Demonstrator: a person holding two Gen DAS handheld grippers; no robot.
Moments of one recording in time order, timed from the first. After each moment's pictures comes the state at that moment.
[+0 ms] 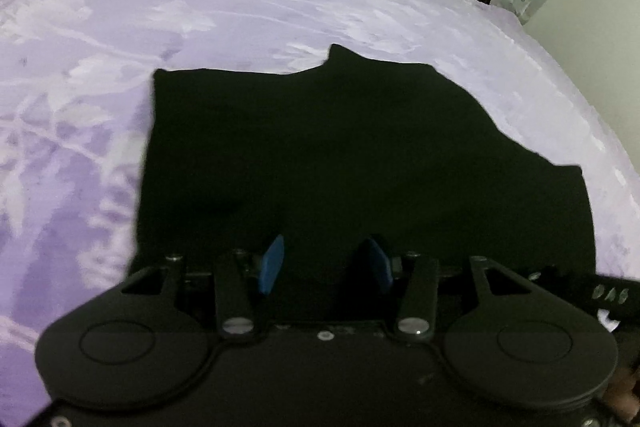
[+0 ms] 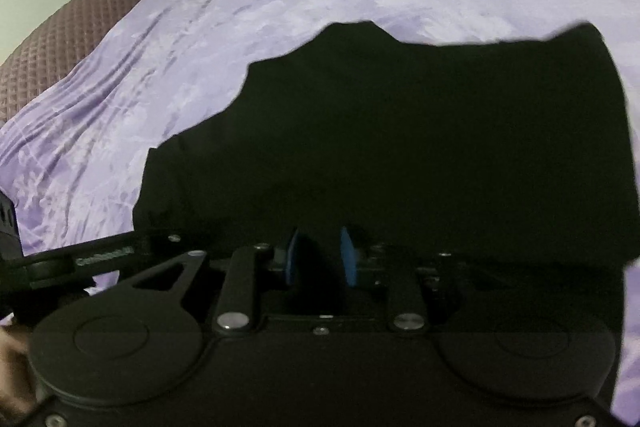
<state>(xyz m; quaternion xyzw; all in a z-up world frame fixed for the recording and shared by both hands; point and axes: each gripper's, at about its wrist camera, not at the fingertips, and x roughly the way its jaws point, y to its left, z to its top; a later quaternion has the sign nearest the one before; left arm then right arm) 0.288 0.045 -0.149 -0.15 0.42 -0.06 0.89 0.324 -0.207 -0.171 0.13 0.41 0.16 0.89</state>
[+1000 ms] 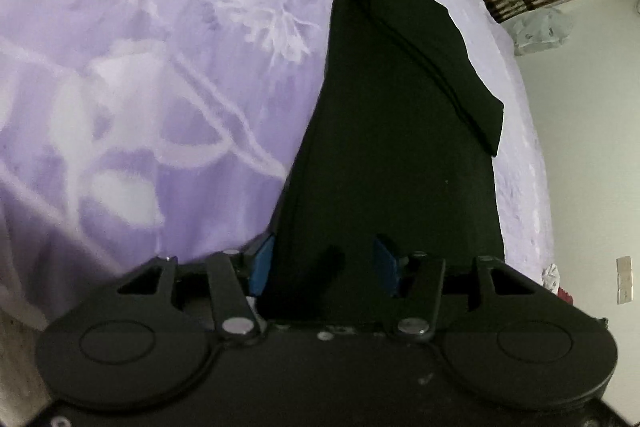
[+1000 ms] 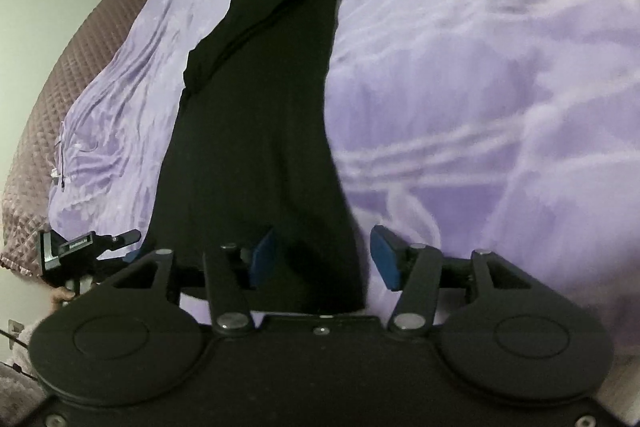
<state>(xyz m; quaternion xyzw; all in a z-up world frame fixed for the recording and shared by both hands) -0.016 0.143 -0.146 -0.38 0.49 -0.09 0.78 0.046 -0.376 -0.174 0.24 0.48 0.20 0.82</state>
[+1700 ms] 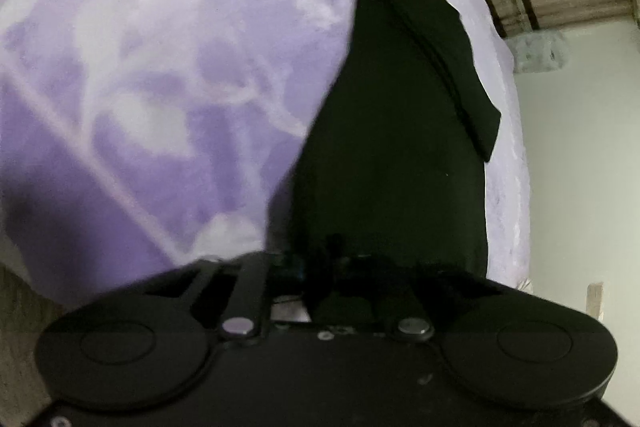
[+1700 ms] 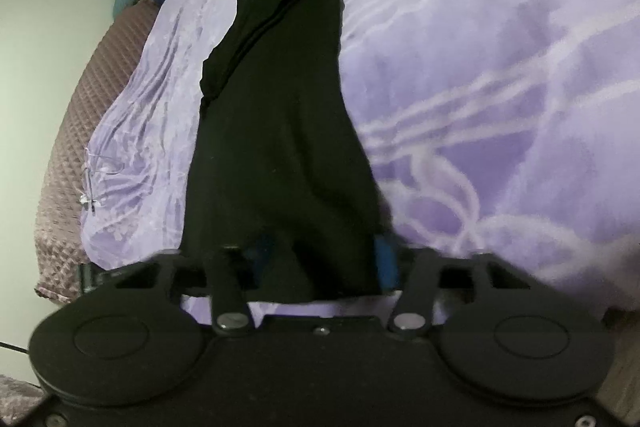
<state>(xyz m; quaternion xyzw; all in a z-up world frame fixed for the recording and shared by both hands) -0.035 0.151 -0.171 -0.46 0.49 -0.08 0.74 0.038 -0.376 -0.187 0.32 0.48 0.21 0.79</state>
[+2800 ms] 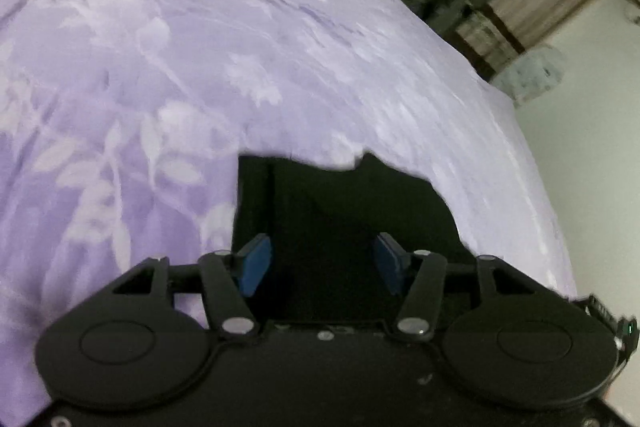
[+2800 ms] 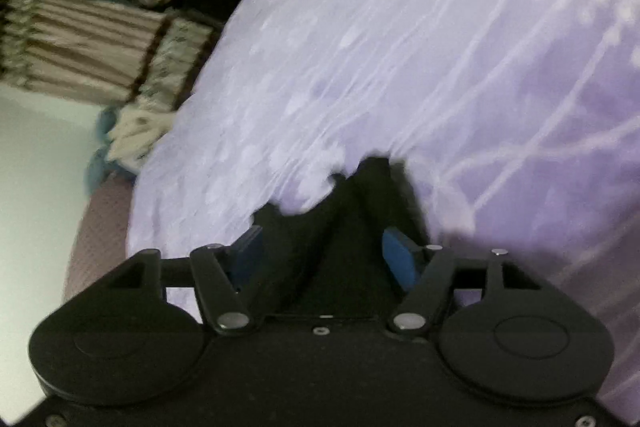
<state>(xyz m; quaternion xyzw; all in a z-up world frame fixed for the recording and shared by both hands) 0.260 0.144 -0.081 -0.31 0.40 -0.07 0.86 0.311 -0.378 -0.120 0.44 0.35 0.10 0.82</state>
